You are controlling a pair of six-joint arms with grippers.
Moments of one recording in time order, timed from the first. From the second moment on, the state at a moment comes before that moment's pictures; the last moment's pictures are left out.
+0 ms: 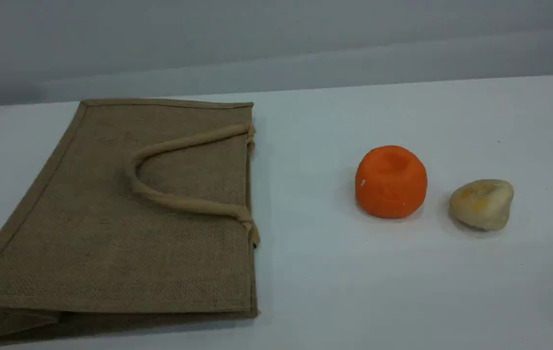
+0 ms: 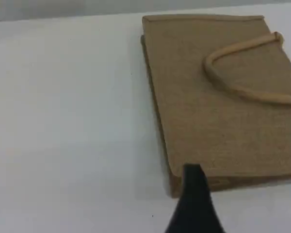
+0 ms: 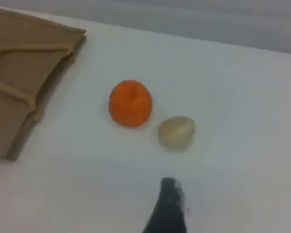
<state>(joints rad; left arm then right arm) 0.01 0.00 -0.51 -0.05 1.08 0.12 0.05 0.00 -0.51 0.13 1.07 -0.12</state>
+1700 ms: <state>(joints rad) -0.01 1.48 -1.18 0.01 0.83 -0.04 0.05 1.07 -1.04 0.10 0.79 -0.09</state>
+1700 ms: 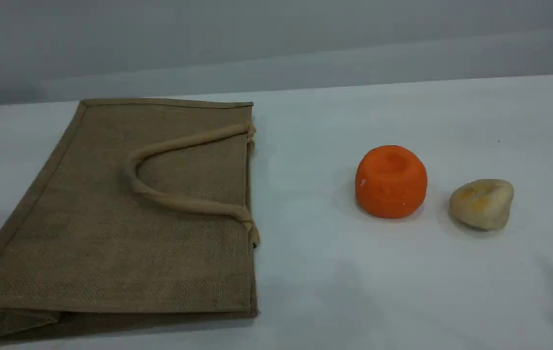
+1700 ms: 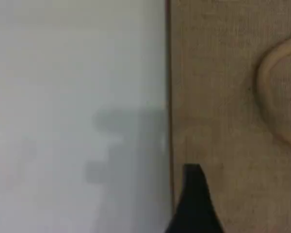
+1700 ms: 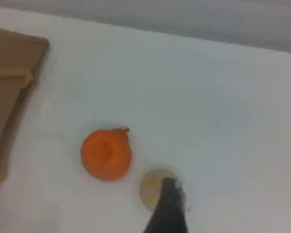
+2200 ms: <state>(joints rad) -0.08 1.81 -1.23 0.00 0.66 -0.09 0.05 1.13 -1.04 0.10 0.73 -0.09</state>
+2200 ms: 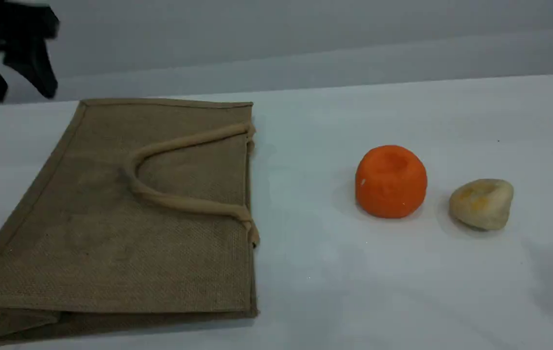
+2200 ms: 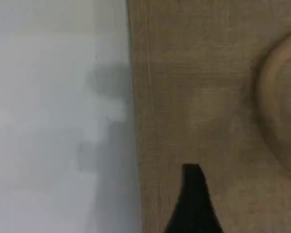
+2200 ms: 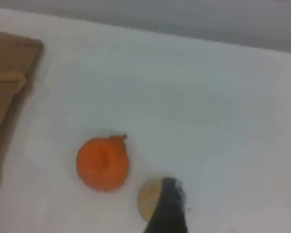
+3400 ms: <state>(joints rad) -0.16 2.21 -1.41 -0.14 0.59 -0.09 0.05 1.17 -1.04 0.10 0.74 -0.09</state>
